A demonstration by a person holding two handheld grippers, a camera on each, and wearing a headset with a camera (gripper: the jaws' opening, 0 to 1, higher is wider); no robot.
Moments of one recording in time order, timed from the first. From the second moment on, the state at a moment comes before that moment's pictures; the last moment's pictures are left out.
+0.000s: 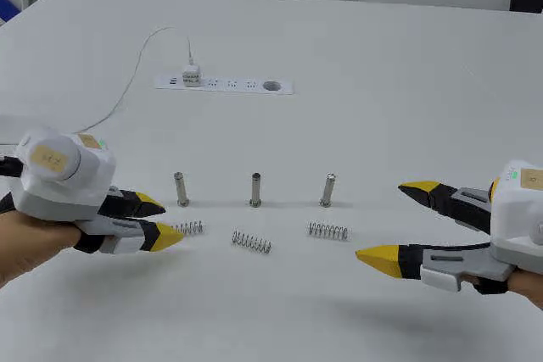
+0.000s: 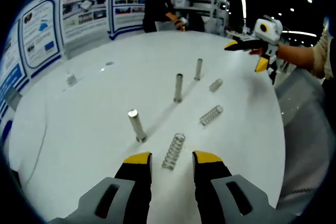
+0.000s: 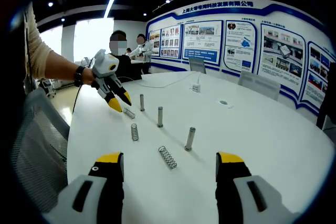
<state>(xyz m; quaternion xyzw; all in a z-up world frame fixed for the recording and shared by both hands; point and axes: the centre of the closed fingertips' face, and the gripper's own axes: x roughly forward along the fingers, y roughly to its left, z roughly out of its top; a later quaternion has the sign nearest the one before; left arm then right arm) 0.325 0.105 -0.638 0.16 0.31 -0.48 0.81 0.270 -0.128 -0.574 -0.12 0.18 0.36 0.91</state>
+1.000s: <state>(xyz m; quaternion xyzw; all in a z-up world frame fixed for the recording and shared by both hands) 0.321 0.107 -0.654 0.21 0.31 -0.48 0.79 0.271 -0.131 -0.576 -0.12 0.19 0.36 0.91</state>
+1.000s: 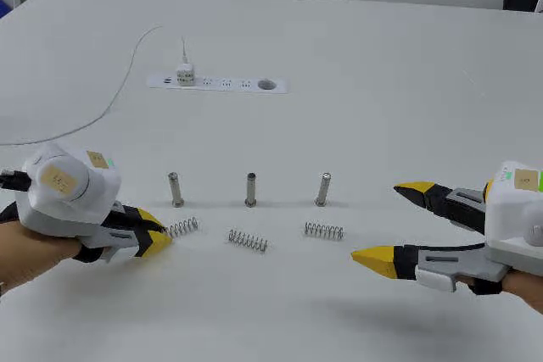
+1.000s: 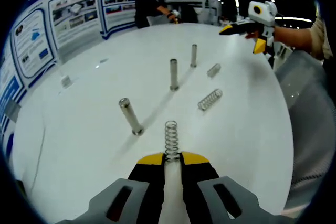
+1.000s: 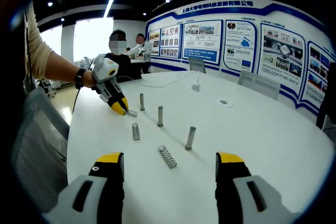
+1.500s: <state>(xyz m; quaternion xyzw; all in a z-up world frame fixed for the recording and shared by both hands) 0.312 0.095 -0.641 0.20 0.29 -0.50 0.79 0.269 -0.123 -0.573 -0.12 0.18 0.37 0.90</state>
